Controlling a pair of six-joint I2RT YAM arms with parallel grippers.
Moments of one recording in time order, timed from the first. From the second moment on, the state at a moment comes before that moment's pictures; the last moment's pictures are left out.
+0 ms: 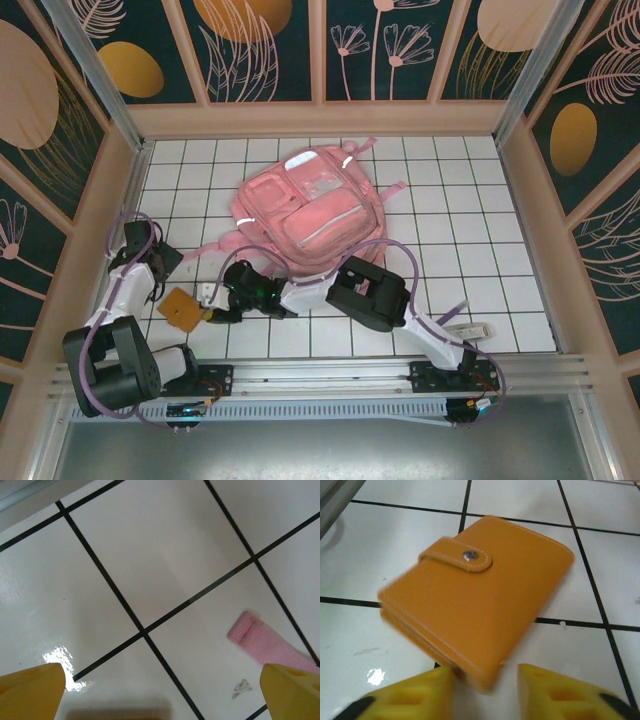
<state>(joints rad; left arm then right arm) 0.27 1.21 0.63 -0.54 -0.20 -0.73 1.24 2.37 1.48 0.37 -0.31 -0.35</state>
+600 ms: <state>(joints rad) 0.27 1.04 0.55 -0.53 0.01 -0.70 1.23 2.06 0.98 0.71 -0.12 -0.21</state>
